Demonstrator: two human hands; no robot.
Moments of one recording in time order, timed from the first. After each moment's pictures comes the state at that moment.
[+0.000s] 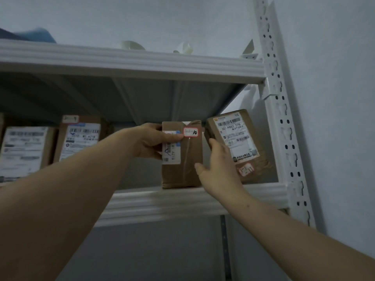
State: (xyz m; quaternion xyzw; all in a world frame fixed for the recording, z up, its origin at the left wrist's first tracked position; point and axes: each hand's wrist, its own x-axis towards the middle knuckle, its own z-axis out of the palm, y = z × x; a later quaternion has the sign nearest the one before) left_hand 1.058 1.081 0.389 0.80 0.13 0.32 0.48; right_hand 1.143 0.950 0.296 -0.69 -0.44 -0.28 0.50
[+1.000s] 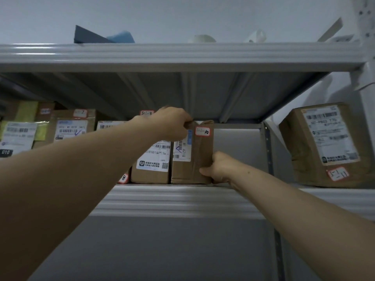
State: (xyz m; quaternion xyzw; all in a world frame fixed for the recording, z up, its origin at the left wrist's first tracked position) left_hand 0.962 1.150 0.402 0.89 0.22 0.35 -0.21; right_hand 1.082 1.076 0.329 -0.78 -0.49 -0.05 0.38
